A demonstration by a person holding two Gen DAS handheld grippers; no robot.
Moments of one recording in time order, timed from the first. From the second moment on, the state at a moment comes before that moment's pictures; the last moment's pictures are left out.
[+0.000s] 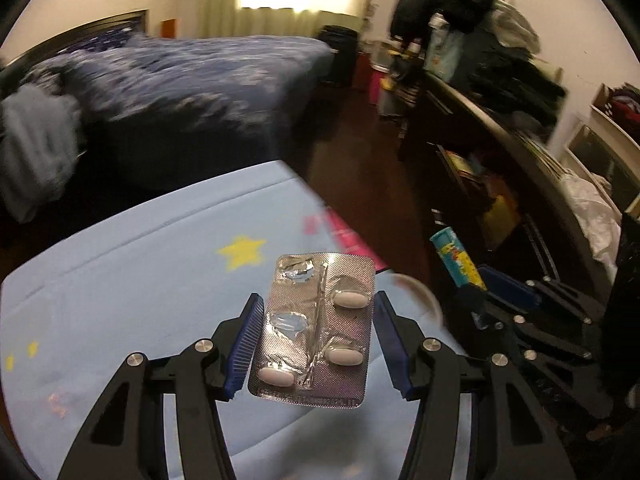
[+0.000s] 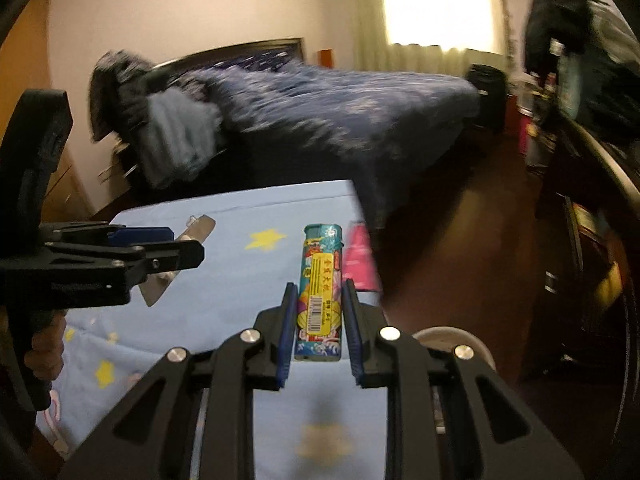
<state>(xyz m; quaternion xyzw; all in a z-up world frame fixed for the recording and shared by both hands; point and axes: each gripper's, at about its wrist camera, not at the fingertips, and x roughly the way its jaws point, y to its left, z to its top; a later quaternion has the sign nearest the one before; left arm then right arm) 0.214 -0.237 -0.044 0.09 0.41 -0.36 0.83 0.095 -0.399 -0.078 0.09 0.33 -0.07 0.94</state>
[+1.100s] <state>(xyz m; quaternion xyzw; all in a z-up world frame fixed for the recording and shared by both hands) 0.231 -0.544 -0.226 0.24 0.56 -0.33 0.72 0.084 -0.608 -0.317 0.30 0.43 -0.19 0.83</state>
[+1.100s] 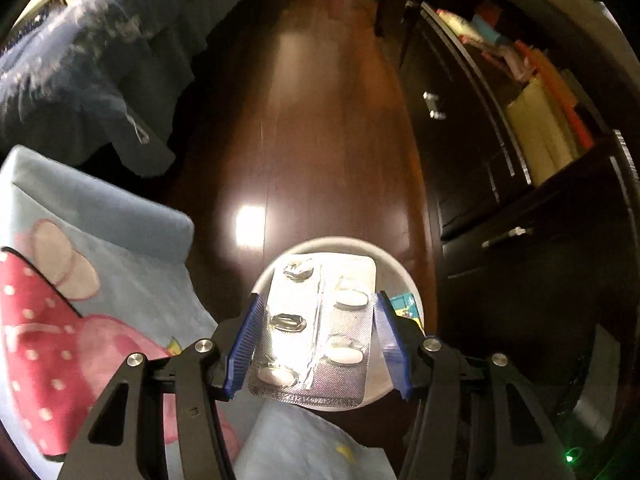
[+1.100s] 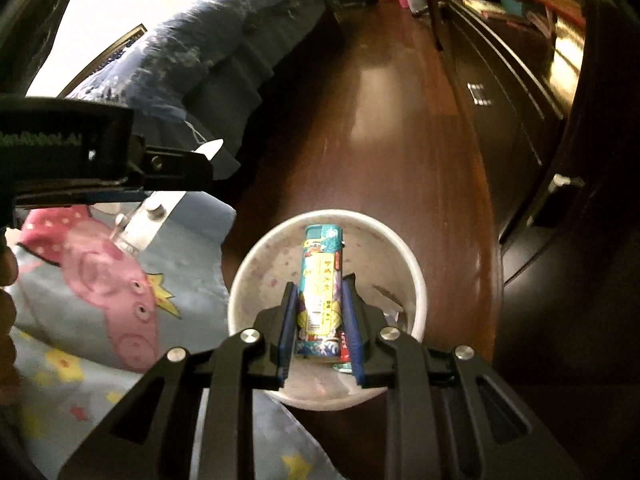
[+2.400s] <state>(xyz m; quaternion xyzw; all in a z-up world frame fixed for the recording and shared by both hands) 0.250 -0.546 -0.255 0.23 0.60 -0.23 0.73 0.091 -0.611 -0.340 0.31 0.42 -0.18 0.83</state>
